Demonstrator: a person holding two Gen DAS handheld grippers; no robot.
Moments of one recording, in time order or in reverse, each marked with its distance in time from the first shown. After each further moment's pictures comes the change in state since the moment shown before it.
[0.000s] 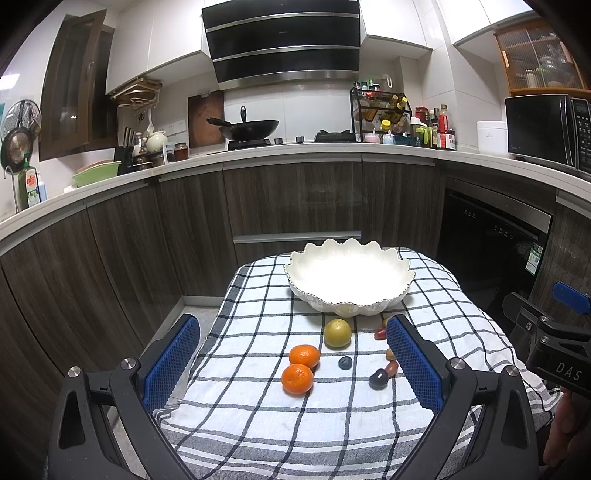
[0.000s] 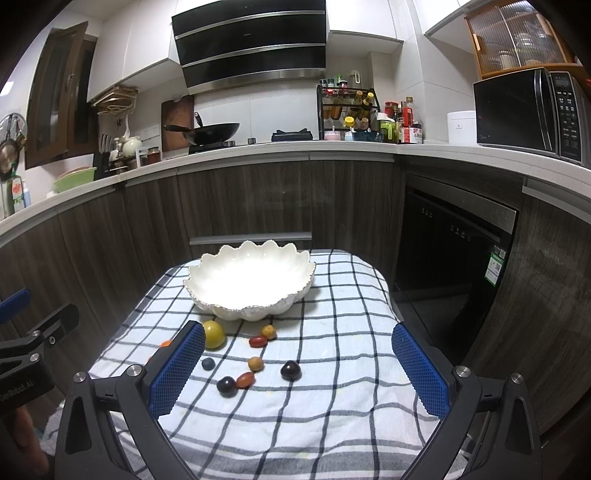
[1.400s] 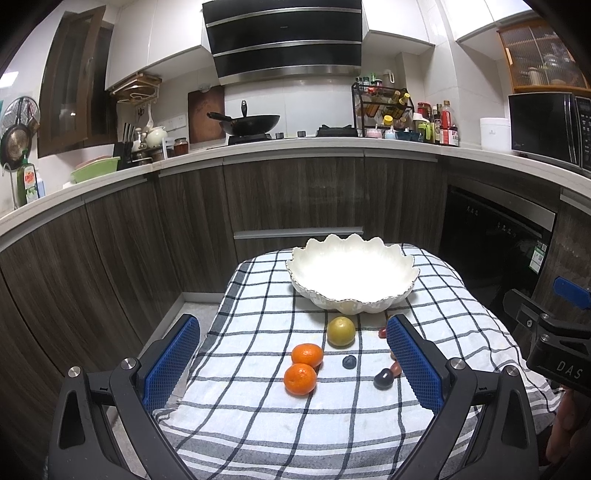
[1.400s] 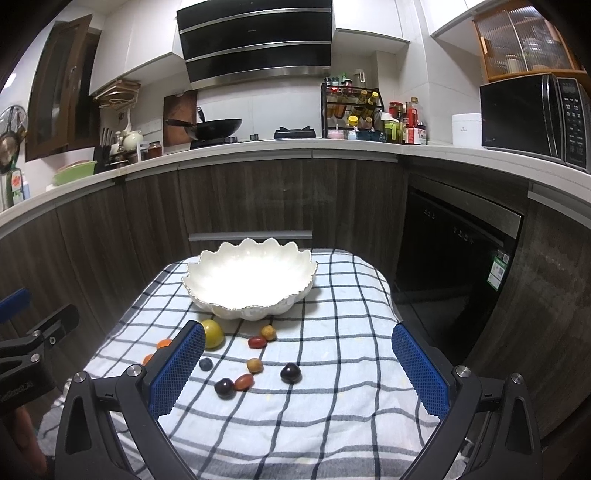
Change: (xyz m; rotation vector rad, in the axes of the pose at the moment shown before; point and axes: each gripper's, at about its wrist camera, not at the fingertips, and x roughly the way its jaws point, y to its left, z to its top) left arm 0.009 -0.003 0.001 0.005 0.015 -0.003; right arm 0.010 0.004 0.003 -0.022 0.004 0.000
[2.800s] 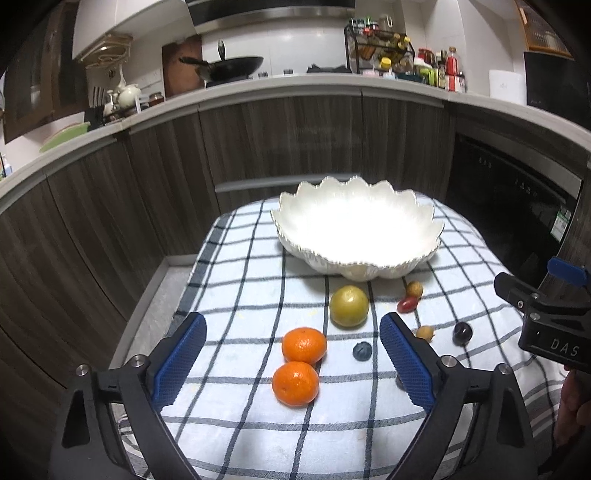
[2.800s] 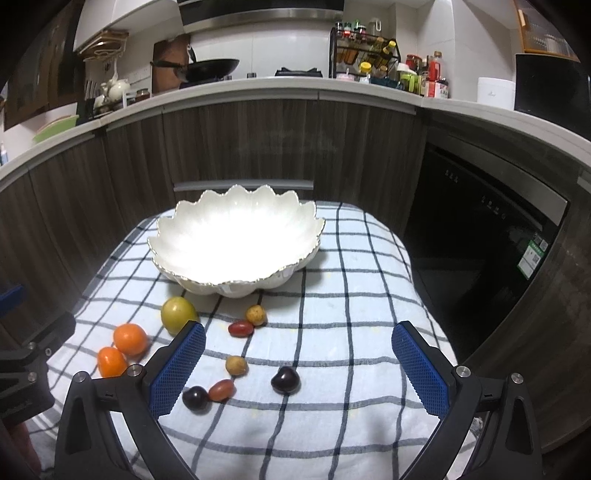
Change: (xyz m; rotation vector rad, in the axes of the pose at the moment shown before) left arm 0.122 -0.003 -0.018 0.032 0.216 -0.044; right arm 0.118 0.009 -0.001 -0.040 0.223 -0.019
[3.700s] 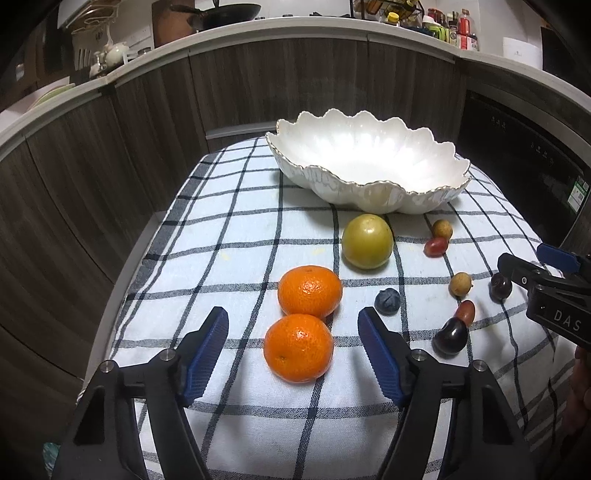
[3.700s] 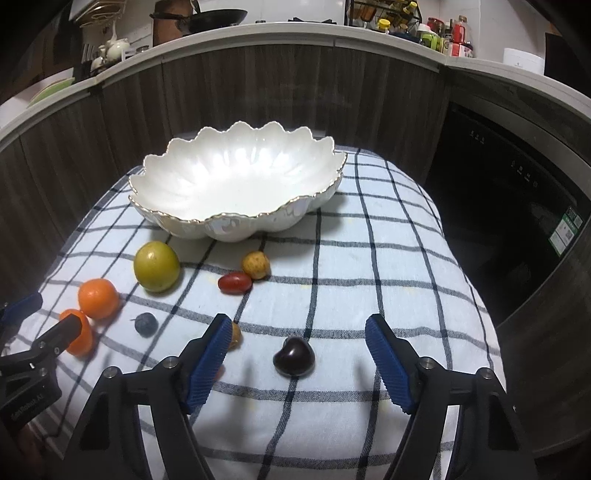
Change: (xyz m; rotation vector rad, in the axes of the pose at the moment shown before) left arm 0.066 0.005 -0.039 -0.008 0.174 -0.022; right arm 0.066 0.010 -0.031 -0.031 0.160 0.019
